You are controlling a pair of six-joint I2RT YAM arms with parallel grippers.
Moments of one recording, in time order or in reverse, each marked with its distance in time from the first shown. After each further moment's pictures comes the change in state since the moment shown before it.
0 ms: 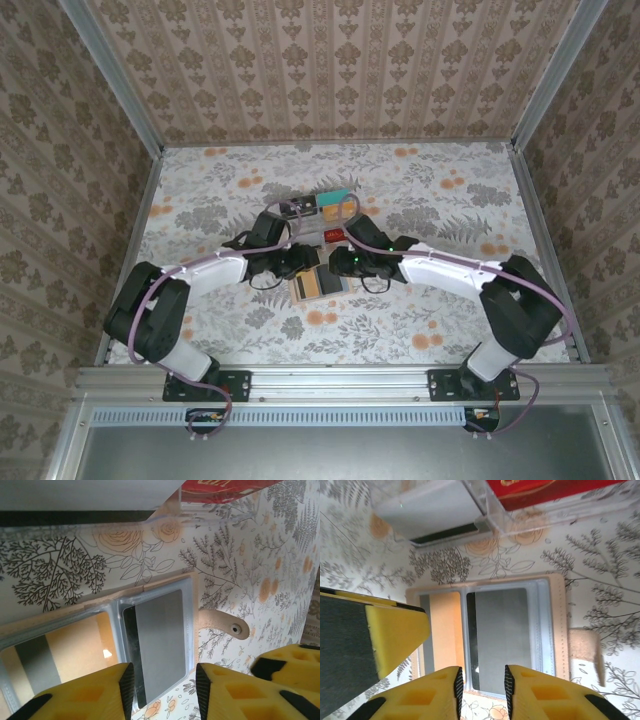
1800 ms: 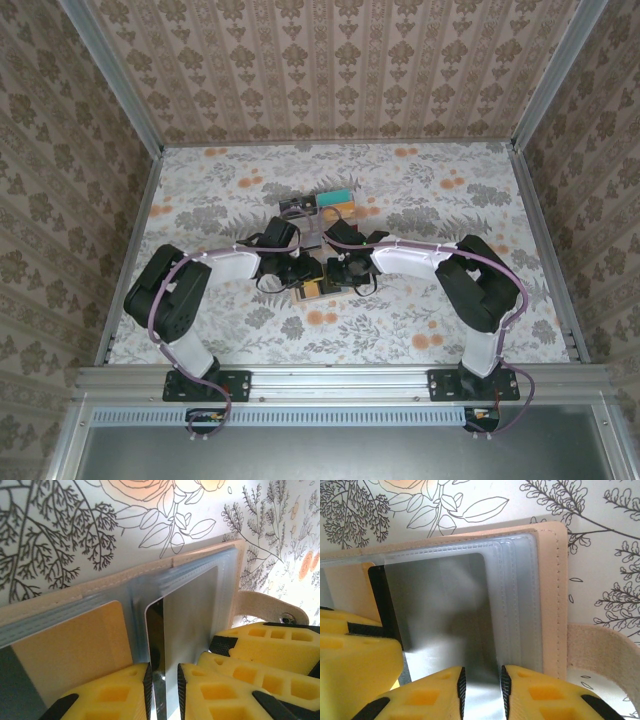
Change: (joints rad) left arm -0.027 0.146 0.034 -0.013 0.072 0.028; right arm 0.018 0.230 0.139 -0.171 -0.008 -0.025
